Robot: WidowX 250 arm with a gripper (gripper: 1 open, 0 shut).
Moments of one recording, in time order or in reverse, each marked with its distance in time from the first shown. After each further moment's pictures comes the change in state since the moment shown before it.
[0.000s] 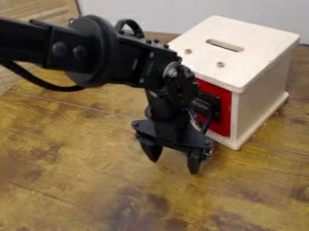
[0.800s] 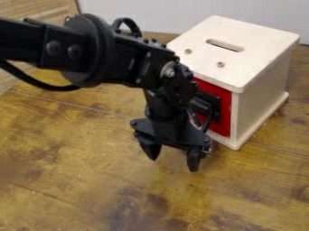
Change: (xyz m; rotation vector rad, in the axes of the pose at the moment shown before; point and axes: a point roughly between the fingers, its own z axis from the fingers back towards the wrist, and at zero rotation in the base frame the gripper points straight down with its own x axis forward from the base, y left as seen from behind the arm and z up) arm 0.000 0.001 0.001 0.001 -0.026 0.022
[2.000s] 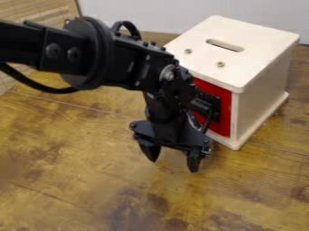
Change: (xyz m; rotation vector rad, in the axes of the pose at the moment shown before) arm 0.000 0.000 0.000 0.000 -0.005 0.024
